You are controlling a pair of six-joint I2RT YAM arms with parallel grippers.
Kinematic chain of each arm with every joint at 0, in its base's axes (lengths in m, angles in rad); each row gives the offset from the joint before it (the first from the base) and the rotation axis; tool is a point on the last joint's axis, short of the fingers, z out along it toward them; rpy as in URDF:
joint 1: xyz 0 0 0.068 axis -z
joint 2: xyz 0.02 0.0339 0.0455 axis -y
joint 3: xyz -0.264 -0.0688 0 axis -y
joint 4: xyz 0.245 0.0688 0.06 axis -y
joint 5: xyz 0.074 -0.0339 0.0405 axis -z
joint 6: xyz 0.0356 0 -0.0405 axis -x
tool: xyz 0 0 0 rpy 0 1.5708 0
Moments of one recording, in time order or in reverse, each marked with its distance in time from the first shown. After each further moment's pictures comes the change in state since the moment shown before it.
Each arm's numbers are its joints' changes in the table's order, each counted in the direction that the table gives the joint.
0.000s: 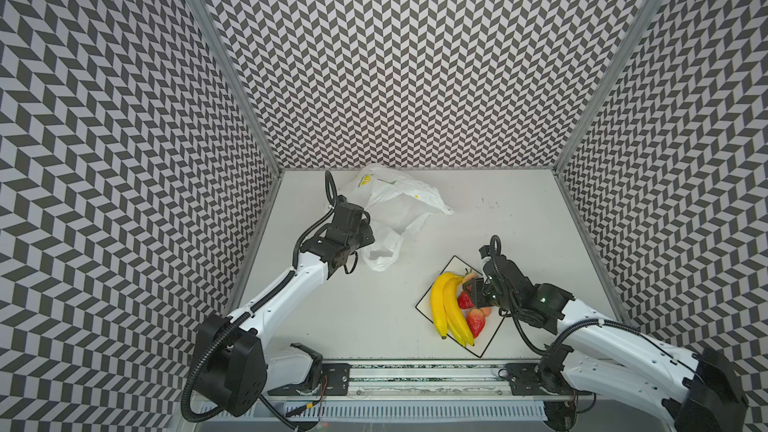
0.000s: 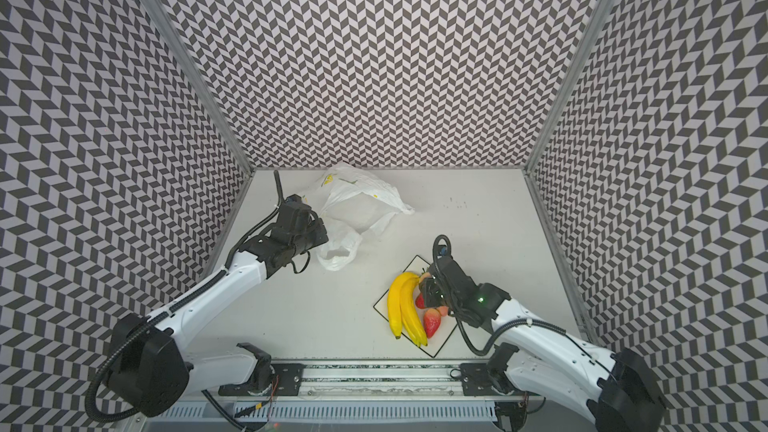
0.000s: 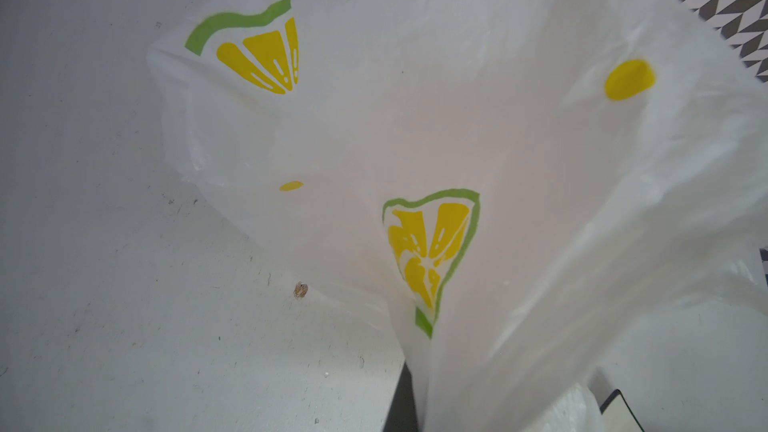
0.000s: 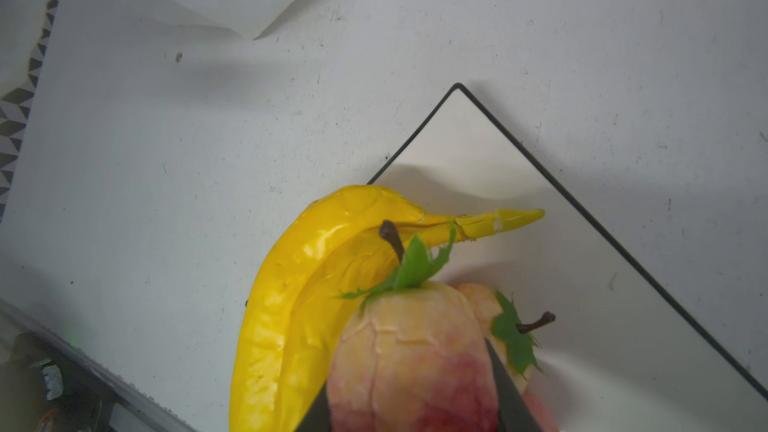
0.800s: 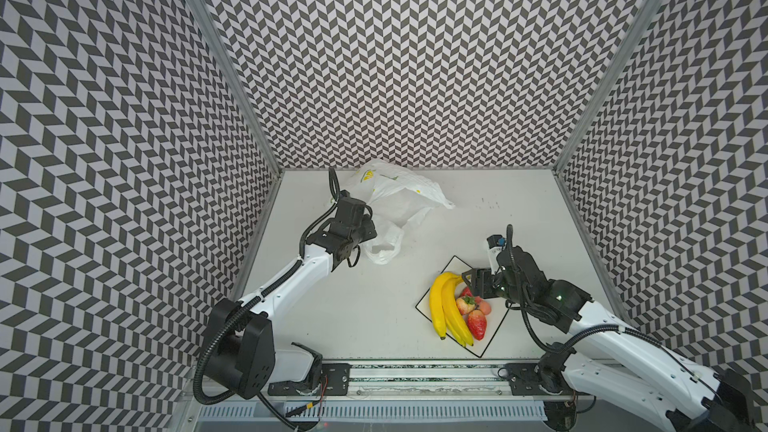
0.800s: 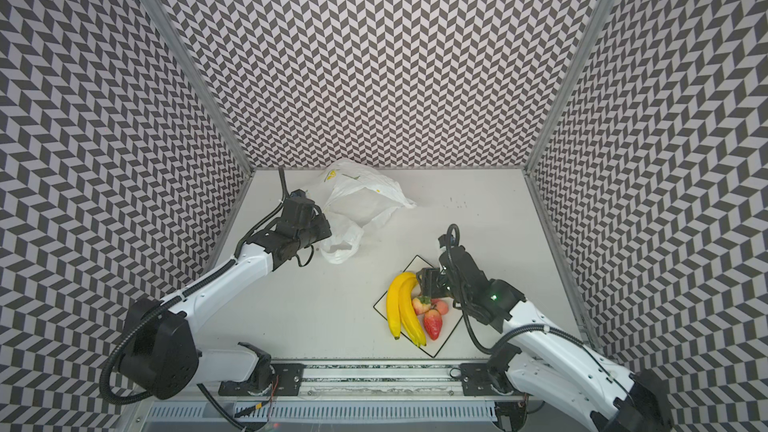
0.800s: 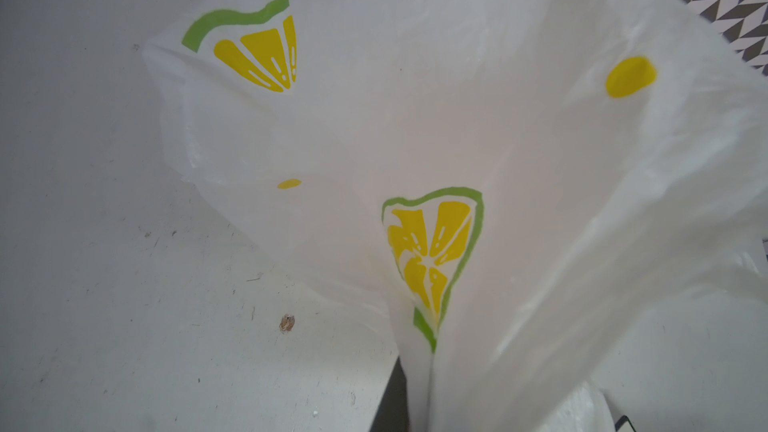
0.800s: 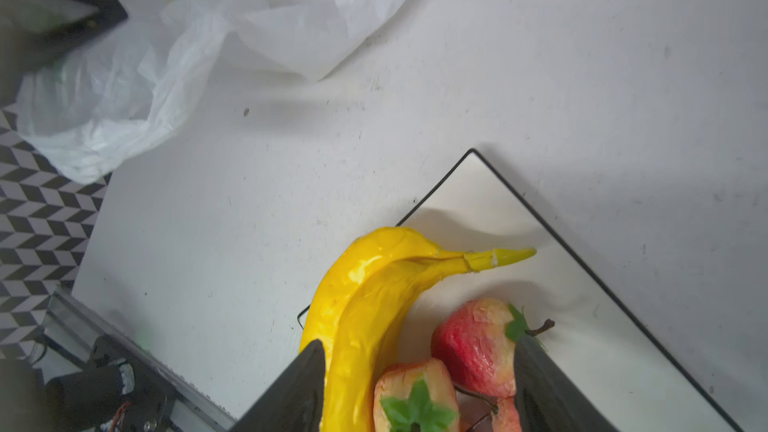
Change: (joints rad) left arm -0.016 -0.082 0.034 0.060 0.012 -0.053; right arm 0.081 0.083 0.106 -0.053 -0.008 0.058
